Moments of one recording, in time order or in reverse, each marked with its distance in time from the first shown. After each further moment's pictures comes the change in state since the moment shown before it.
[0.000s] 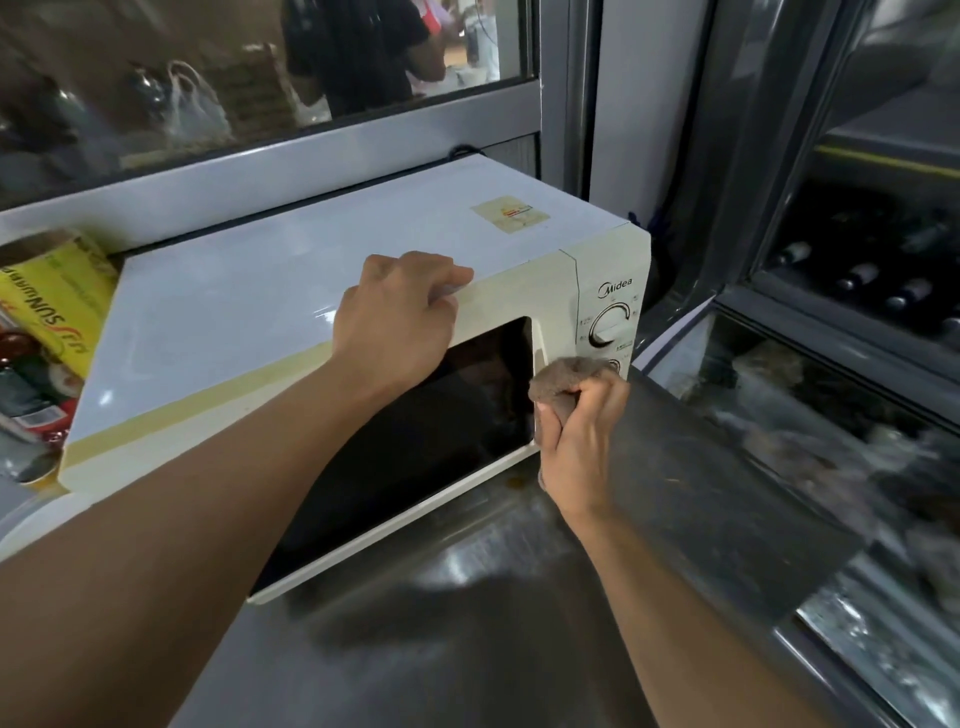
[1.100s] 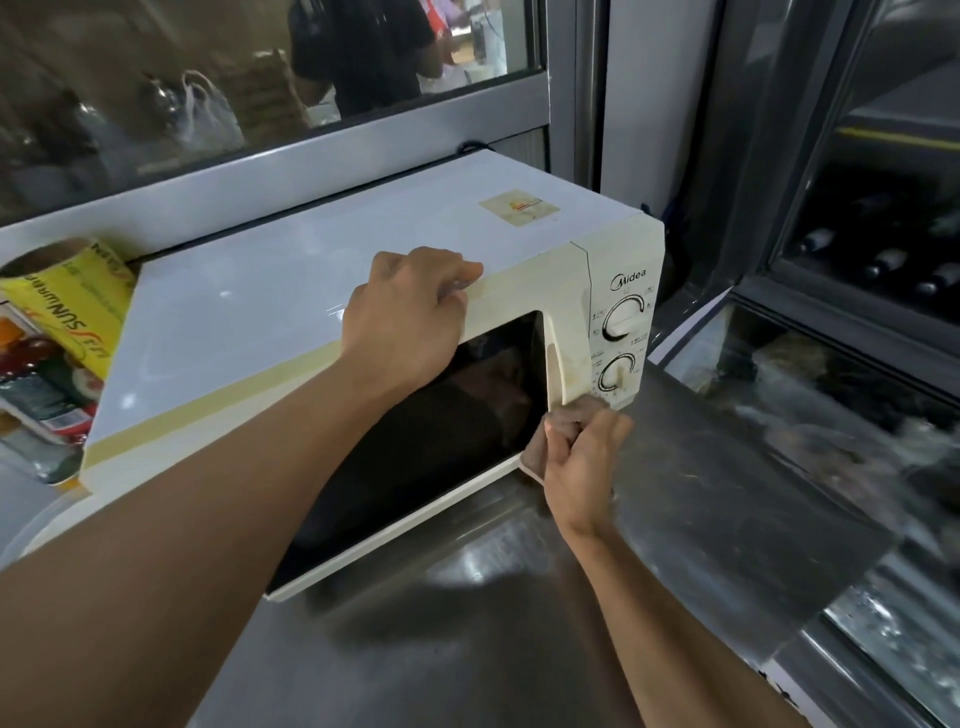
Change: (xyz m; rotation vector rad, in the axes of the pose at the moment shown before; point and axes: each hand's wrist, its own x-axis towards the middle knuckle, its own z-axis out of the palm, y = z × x) left_hand 0.000 -0.003 0.001 -0.006 -0.005 0.010; right_hand -0.027 0.013 0.017 0.010 -0.003 0.307
